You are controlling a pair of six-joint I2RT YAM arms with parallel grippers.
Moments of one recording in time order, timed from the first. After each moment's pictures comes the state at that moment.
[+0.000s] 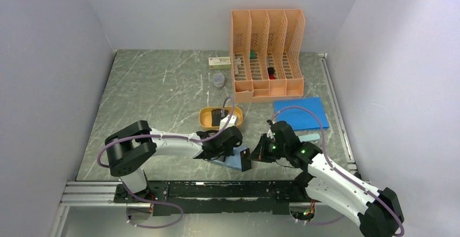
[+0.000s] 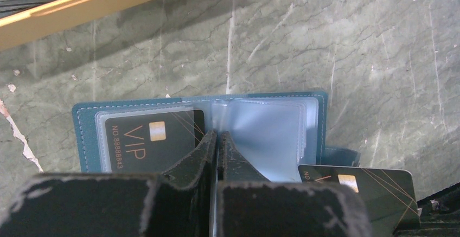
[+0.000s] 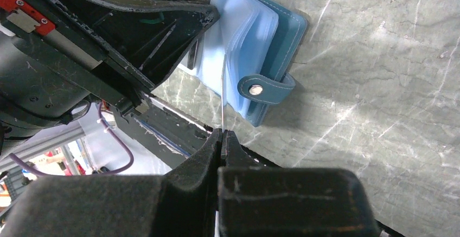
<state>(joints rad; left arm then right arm) -1.17 1.70 0.88 -0.11 -0.36 -0.84 0.67 0.77 0.40 -0.45 -0.29 0.86</state>
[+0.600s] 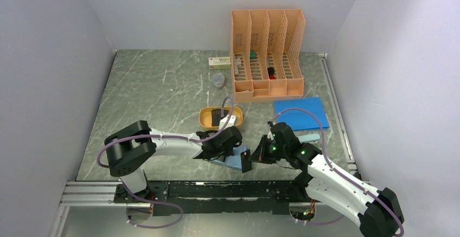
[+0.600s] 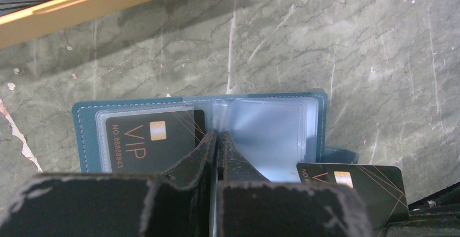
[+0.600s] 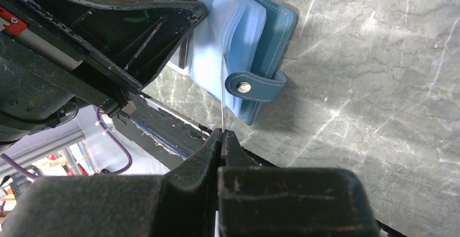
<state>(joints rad) -1.17 1.70 0.87 -0.11 -0.36 -0.85 0.67 0.77 0.37 -0.44 -0.28 0.88</state>
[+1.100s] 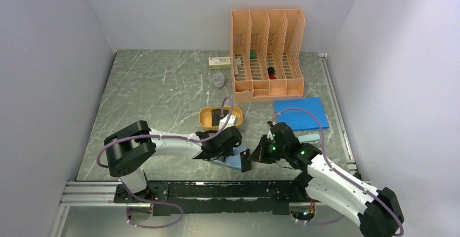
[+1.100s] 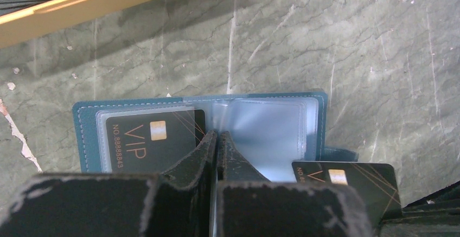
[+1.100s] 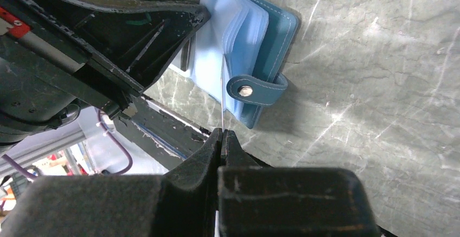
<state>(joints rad) -1.17 1.70 0.86 -0.10 -0.36 -0.85 0.67 0.79 0.36 -0.41 -0.29 0.88</state>
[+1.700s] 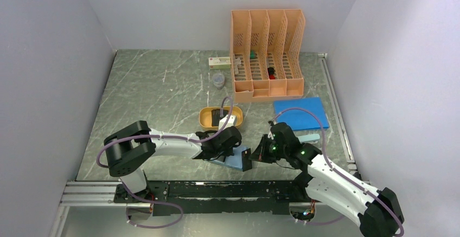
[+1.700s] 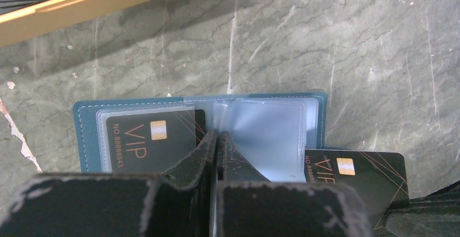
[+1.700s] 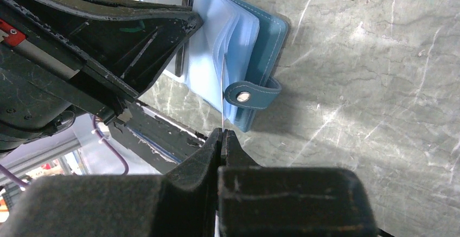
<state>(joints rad) -1.17 1.70 0.86 -0.10 -0.36 -0.85 0.67 0.76 0.37 -0.44 -0.25 0.88</state>
